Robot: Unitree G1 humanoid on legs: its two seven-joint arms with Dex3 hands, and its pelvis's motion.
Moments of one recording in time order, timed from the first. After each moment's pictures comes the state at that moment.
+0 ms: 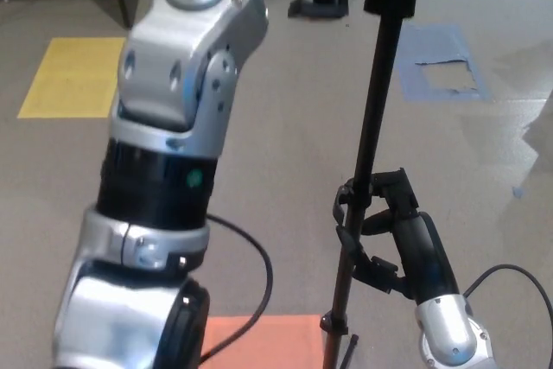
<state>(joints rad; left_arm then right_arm) -1.15 0.00 0.06 0.19 -0.21 0.43 0.12 -0.32 -0.04 0.15 0.58 -0.31 -0.31 -0.21</state>
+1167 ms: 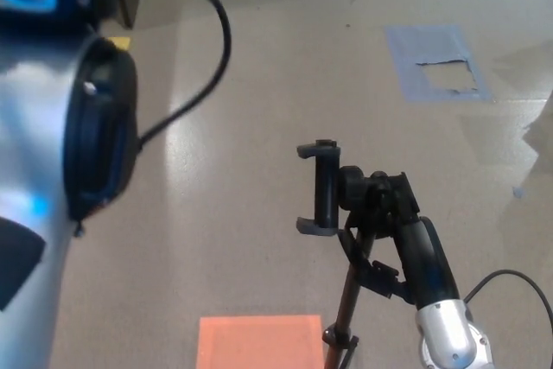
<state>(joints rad) -1.83 0.30 0.11 0.58 -0.22 0.42 -0.08 -0.29 -0.04 0.15 0.58 -0.32 -0.31 -0.22</state>
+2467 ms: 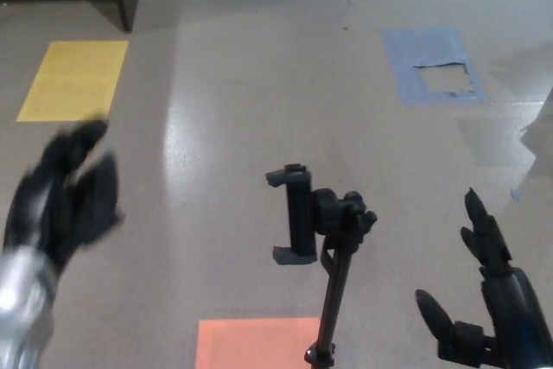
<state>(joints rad) -0.11 0.28 0.18 0.02 -0.19 0.29 -0.08 0.05 -0.23 0.09 0.17 -0.33 -0.28 -0.18</state>
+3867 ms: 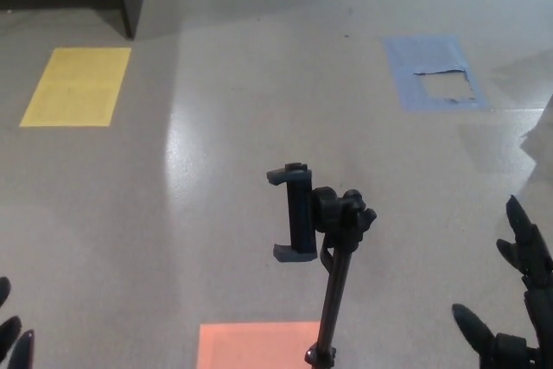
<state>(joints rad) 0.35 0.18 0.33 -0.01 -0.15 -0.19 -0.07 0.10 -0.29 0.02 0.14 -0.31 -0.29 -0.14</state>
